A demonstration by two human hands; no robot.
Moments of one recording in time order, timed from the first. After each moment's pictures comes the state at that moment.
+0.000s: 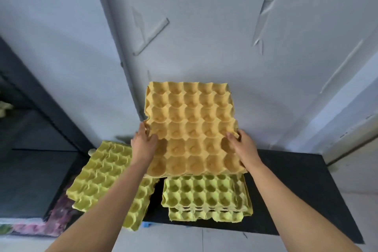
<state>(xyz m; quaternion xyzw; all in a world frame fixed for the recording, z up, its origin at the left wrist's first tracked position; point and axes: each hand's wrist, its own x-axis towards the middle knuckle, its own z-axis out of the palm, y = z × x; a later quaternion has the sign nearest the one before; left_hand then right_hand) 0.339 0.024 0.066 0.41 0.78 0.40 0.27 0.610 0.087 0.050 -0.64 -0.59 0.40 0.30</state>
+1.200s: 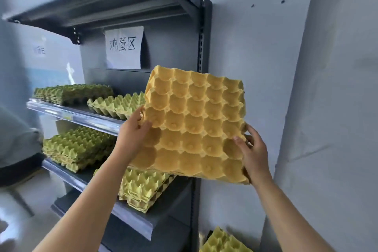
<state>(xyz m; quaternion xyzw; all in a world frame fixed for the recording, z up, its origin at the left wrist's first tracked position) -0.059 -0.253 0.360 0.39 0.73 0.56 -0.05 0.168 -0.071 0.308 -0.26 -0.67 0.44 0.54</state>
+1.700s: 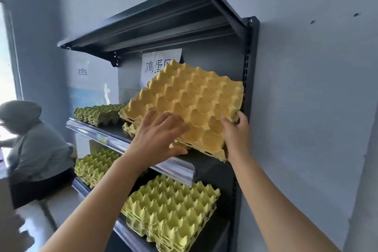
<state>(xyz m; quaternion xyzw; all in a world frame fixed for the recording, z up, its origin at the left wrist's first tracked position) -0.153 -0.264 0.413 0.56 0.71 0.09 -0.41 -0.045 -0.079 0.404 -0.24 -0.62 0.51 0.55</state>
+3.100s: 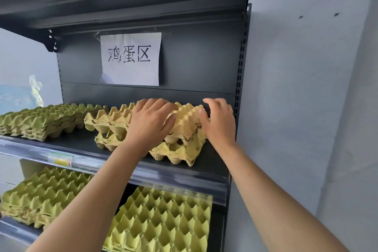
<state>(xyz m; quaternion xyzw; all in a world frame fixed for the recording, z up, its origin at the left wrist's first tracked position) -0.298 -0.215 0.427 0.62 0.62 0.31 -0.37 -0.159 -0.091 0.416 -0.34 -0.78 -0.03 0.53</state>
